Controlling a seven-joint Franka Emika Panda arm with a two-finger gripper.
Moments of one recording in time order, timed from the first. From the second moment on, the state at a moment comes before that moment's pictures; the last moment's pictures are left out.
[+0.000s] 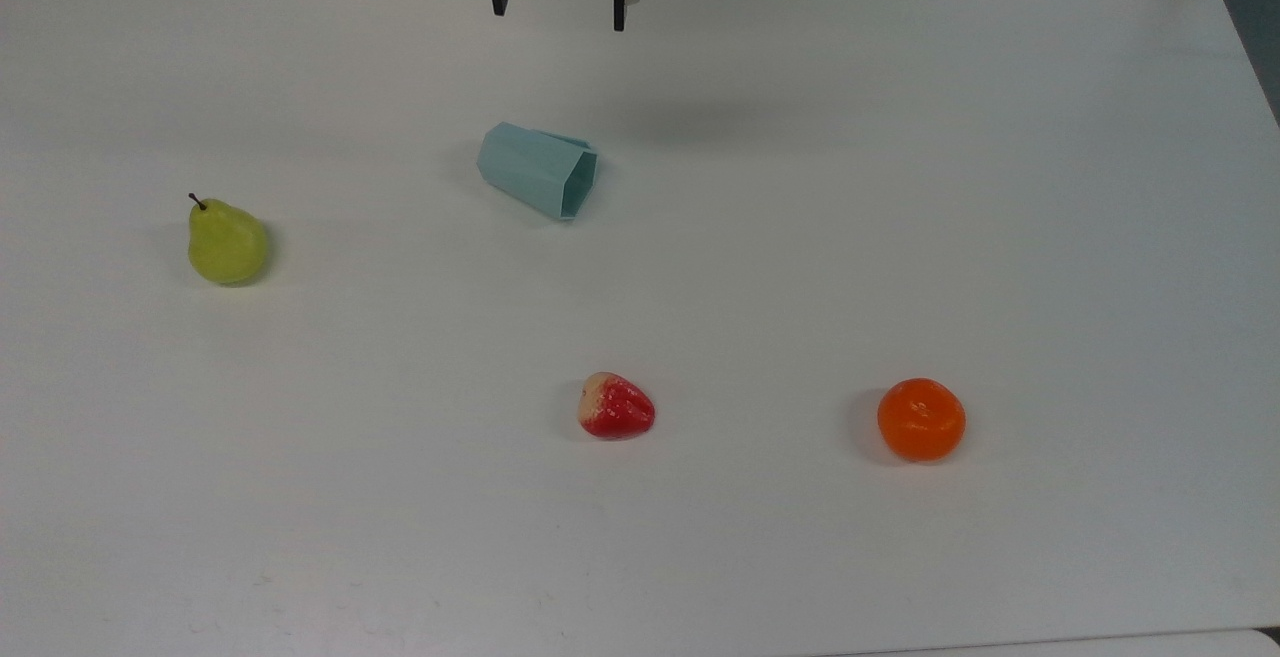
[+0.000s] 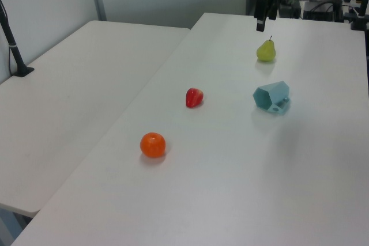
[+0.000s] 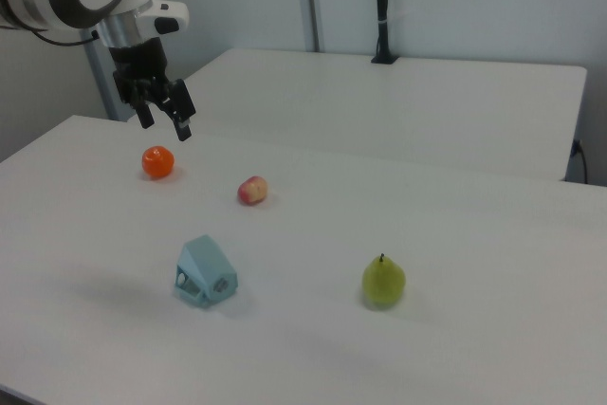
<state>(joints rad) 0.11 0.05 0.02 -1.61 -0.02 1.74 0.22</state>
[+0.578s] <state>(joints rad) 0.11 0.05 0.01 -1.63 -0.02 1.74 0.22</state>
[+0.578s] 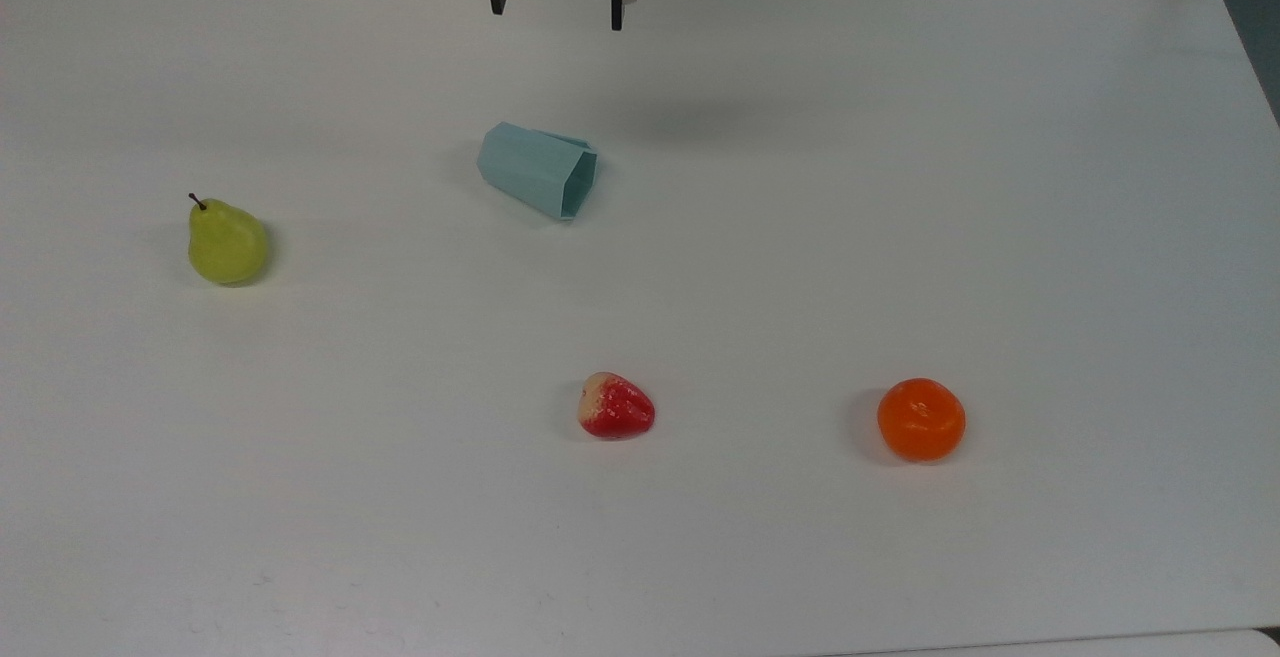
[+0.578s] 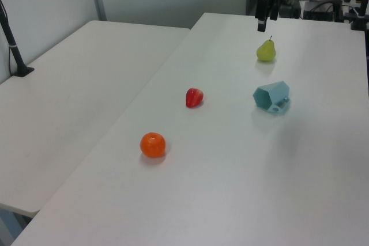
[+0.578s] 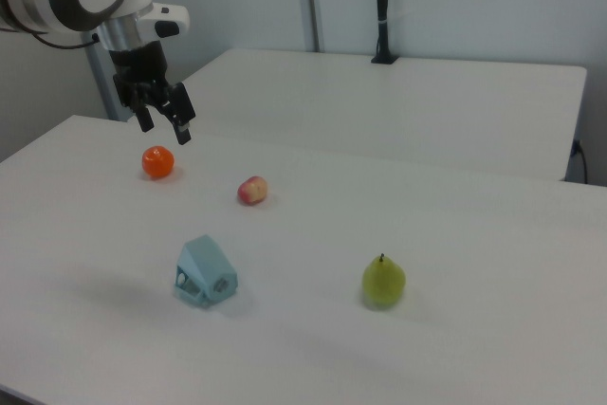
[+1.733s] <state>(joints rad) 0.29 0.33 0.02 -1.66 -0.49 1.70 0.55</state>
